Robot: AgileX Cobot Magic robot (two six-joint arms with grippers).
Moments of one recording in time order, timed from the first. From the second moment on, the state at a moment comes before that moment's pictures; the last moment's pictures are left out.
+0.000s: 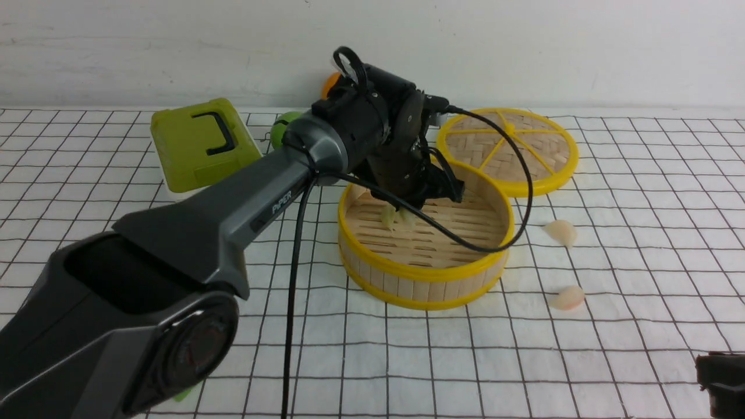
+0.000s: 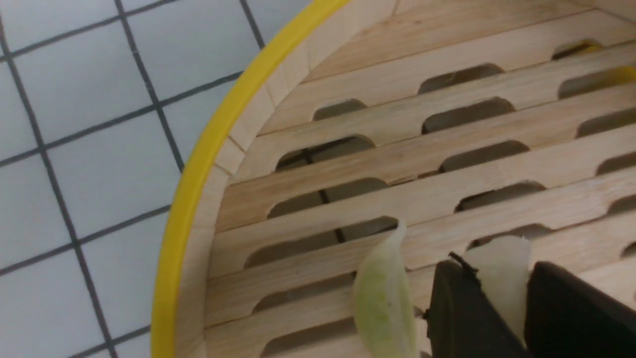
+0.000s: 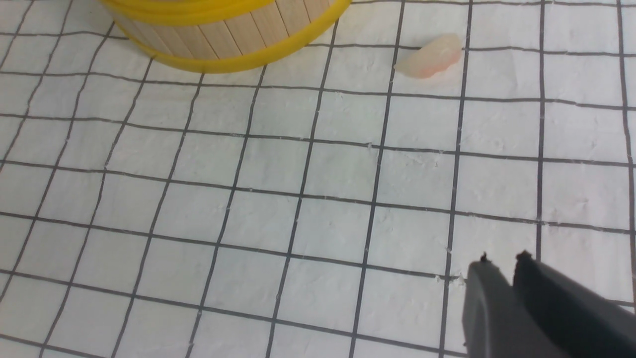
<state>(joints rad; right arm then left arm) 0.11 0.79 -0.47 0.36 0.51 -0.14 -0.58 2.47 -2.37 0.11 0.96 -0.23</state>
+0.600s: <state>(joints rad) 0.11 0.79 -0.47 0.35 0.51 -0.15 -0.58 2.37 -2.38 0.09 1.03 -0.23</state>
